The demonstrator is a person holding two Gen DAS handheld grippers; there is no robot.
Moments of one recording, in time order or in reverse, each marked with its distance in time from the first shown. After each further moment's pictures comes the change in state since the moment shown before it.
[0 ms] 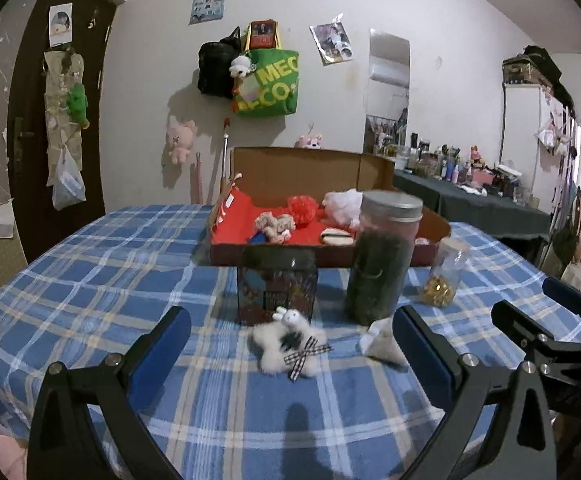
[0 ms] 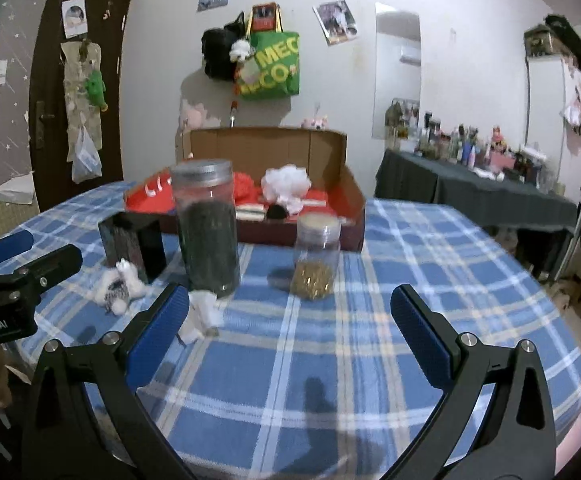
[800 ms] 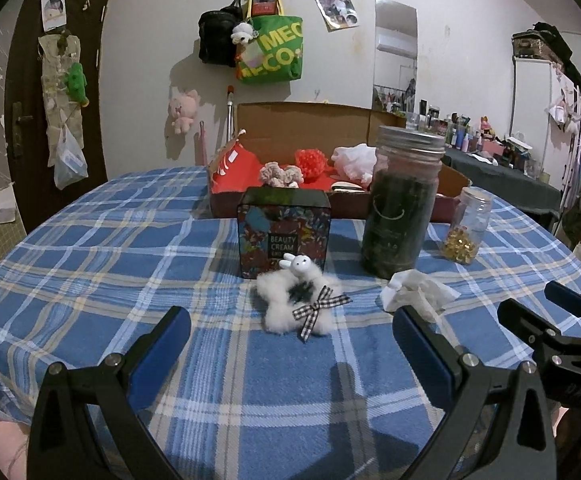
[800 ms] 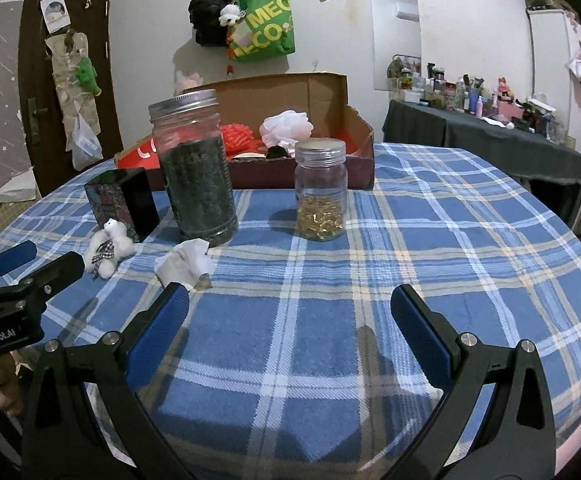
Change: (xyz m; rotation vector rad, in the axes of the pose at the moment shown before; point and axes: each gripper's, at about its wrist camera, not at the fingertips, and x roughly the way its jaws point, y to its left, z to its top) left arm 0.023 0.001 -0.026 0.008 0.110 0.026; right arm 0.027 -0.009 -0.033 0.080 0.139 0.042
